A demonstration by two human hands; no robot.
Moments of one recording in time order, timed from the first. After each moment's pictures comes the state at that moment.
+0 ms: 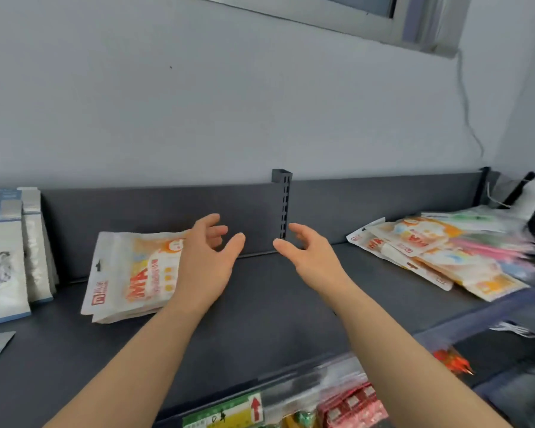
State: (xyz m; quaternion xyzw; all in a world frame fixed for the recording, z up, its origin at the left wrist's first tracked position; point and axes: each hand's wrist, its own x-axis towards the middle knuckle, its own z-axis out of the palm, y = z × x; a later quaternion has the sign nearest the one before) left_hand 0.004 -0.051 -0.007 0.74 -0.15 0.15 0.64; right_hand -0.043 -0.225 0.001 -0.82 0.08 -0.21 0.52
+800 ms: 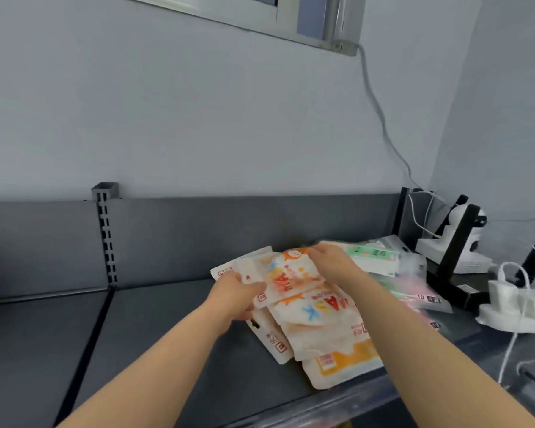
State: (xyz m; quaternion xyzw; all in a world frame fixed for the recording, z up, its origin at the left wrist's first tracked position) left_hand 0.013 -0.468 -0.023 0.79 -0.05 -0.15 0.59; right_hand -0.014 -0.664 0.018 -0.91 0.17 -0.13 0.35
